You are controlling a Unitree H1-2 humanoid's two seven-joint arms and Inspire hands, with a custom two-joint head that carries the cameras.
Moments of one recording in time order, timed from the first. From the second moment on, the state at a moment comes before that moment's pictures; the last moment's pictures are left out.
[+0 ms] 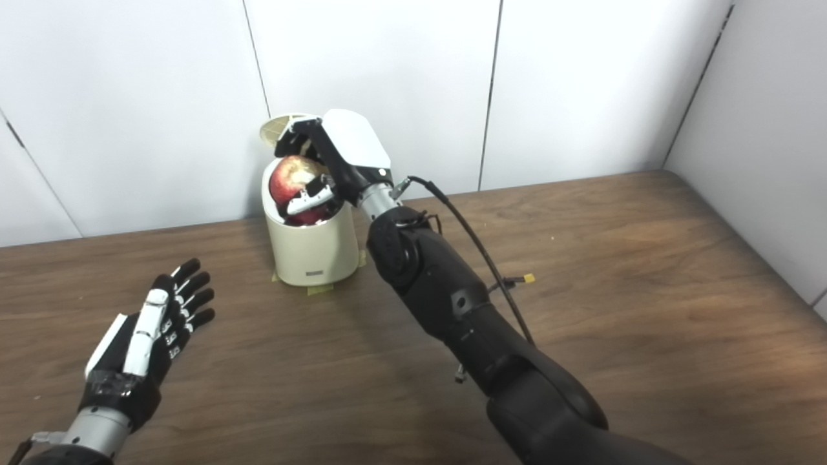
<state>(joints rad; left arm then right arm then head) -0.11 0.35 -0.21 -0.43 -0.36 0.48 0.16 -0.82 -0.08 0.29 0.57 -0.68 -0.09 -0.29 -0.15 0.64</state>
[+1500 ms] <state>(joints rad) -0.09 0.33 -0.20 -0.43 -0.35 0.48 0.16 -0.81 -0.10 0.33 0.49 -0.67 0.04 -0.19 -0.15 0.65</state>
